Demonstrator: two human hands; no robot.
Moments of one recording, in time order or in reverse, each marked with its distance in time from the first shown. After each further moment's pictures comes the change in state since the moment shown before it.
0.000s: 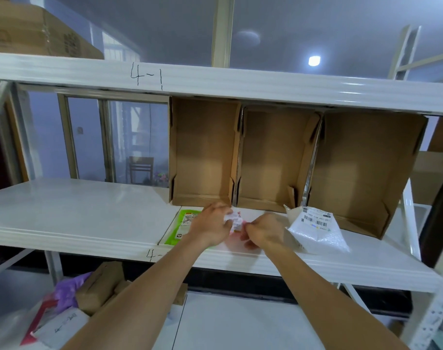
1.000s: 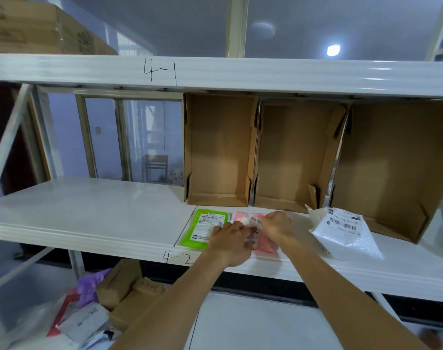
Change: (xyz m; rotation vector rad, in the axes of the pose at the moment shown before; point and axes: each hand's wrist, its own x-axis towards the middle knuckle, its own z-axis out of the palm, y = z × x) left_hand -0.016 -0.003 0.024 0.251 -0.267 -0.001; right_hand 0.044 -0.003 0.021 -0.149 0.031 -0.040
